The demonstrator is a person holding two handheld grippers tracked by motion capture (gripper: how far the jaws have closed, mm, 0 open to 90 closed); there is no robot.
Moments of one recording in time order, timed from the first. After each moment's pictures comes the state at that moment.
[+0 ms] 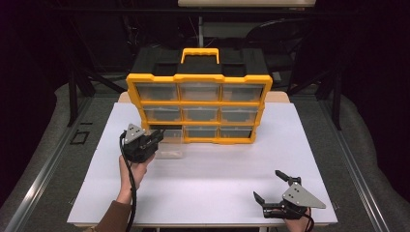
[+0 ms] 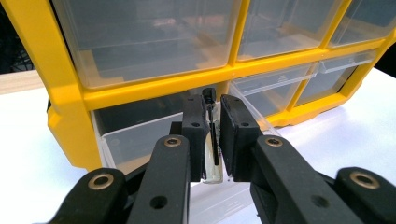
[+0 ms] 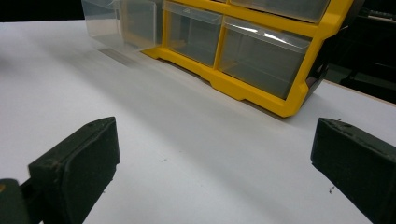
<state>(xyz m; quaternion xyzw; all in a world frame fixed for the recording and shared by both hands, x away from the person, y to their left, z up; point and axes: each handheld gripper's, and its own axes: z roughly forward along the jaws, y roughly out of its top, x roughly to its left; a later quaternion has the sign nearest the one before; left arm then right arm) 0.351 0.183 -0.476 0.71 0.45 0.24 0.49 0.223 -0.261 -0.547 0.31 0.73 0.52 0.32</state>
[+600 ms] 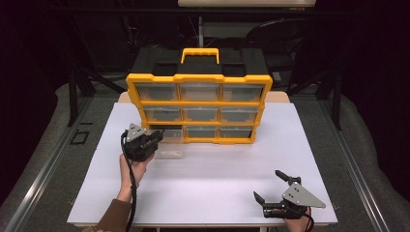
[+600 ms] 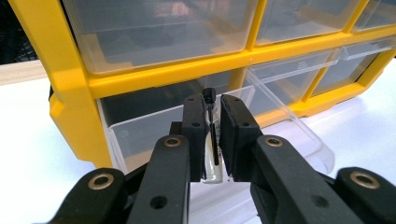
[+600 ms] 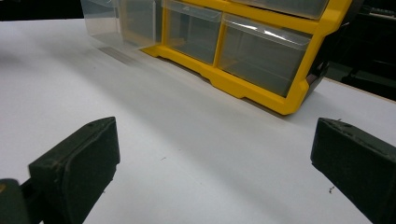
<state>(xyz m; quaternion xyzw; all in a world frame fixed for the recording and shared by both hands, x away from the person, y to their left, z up) 0.362 0.186 -0.488 0.72 0.46 0.24 0.47 0.224 -0.262 -0.548 0.31 0.73 0.52 0.31</state>
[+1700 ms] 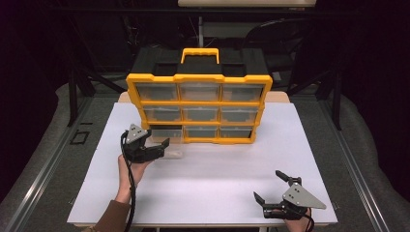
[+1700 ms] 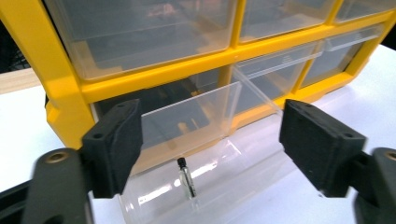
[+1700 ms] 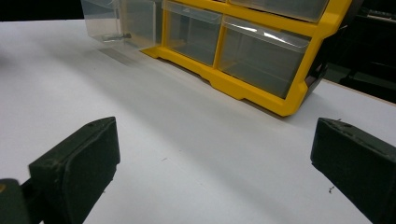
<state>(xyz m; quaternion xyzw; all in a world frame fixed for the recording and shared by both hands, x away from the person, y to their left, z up) 0.352 0.186 -0.478 0.74 0.43 0.24 0.47 0.222 -0.261 -0.547 0.31 0.73 0.52 0.32</state>
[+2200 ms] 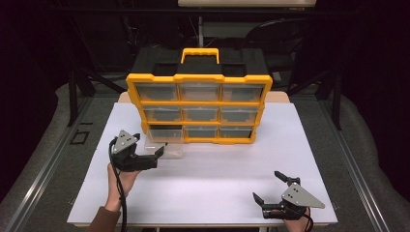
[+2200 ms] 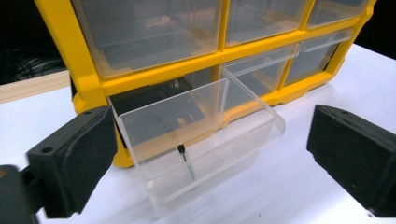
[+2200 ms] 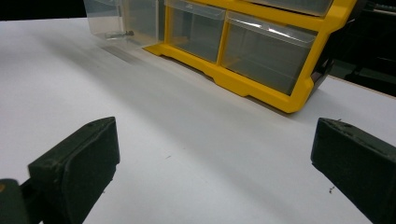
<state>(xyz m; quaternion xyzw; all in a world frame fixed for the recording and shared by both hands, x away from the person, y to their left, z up) 0.320 0.204 -0.466 0.74 0.41 0.25 0.48 0.223 -0.260 -0.548 0.32 0.73 0.52 0.31</state>
